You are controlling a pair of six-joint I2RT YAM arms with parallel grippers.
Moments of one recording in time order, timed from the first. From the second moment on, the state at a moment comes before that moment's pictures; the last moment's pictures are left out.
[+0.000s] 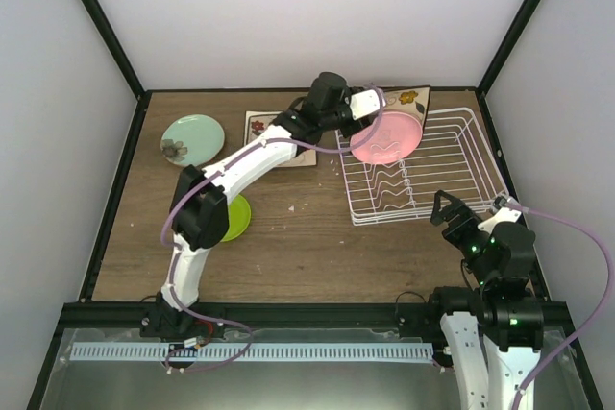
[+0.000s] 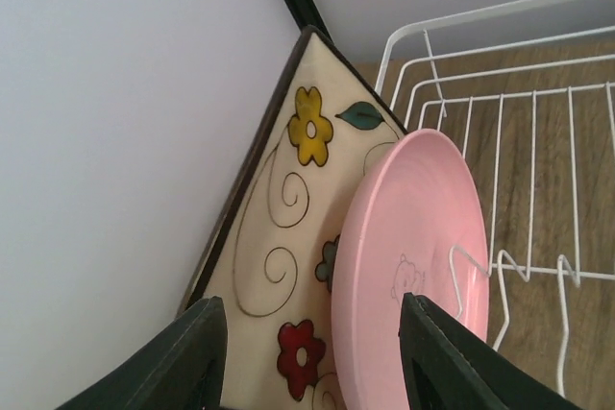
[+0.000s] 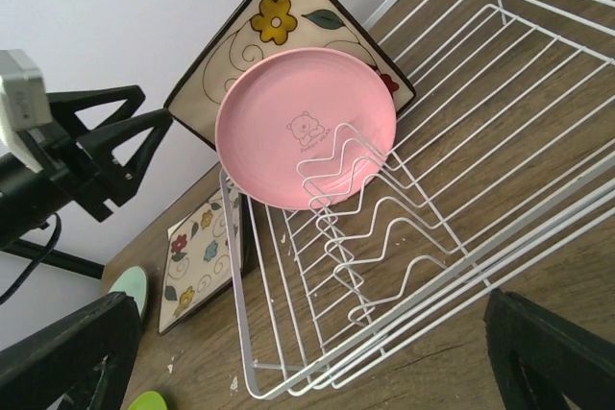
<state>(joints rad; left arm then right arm) -0.73 2.09 1.96 -0.24 0.17 0.53 -0.02 0.24 0.79 -0.89 -0.12 0.72</state>
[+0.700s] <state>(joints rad) -0.76 2.30 2.00 -0.15 0.04 0.63 -0.02 0.24 0.83 -0.92 -0.12 0.71</state>
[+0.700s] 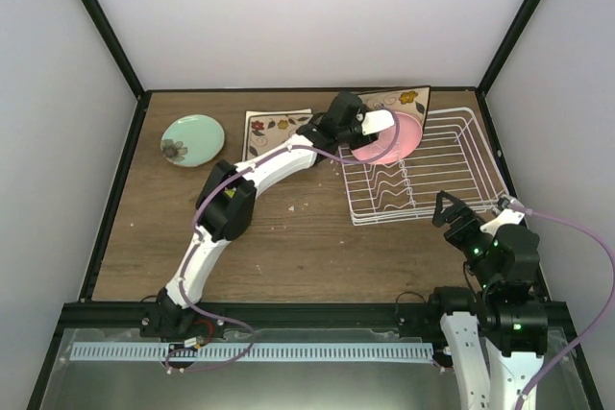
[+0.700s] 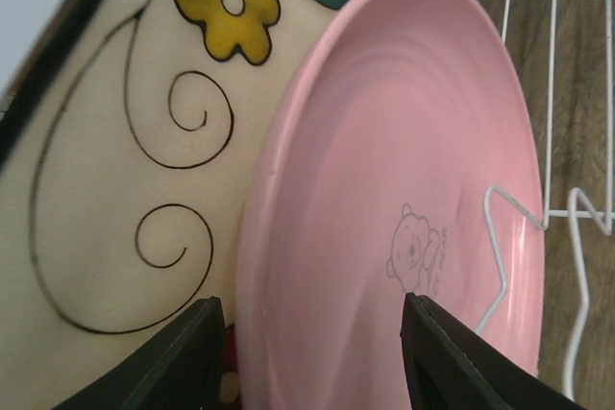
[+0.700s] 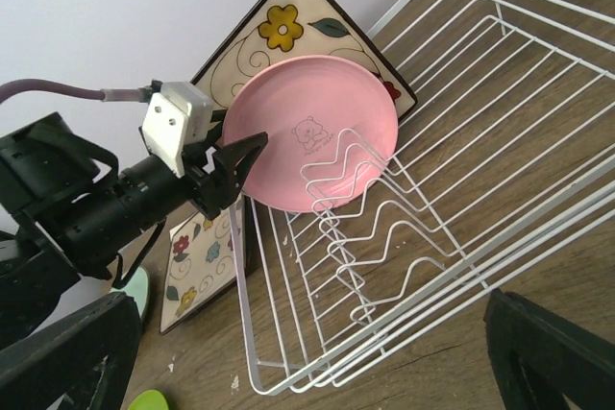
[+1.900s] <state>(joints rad) -0.77 2.08 2.06 -0.16 -0.01 0.56 -0.02 0.24 0.80 -0.92 -0.11 0.71</state>
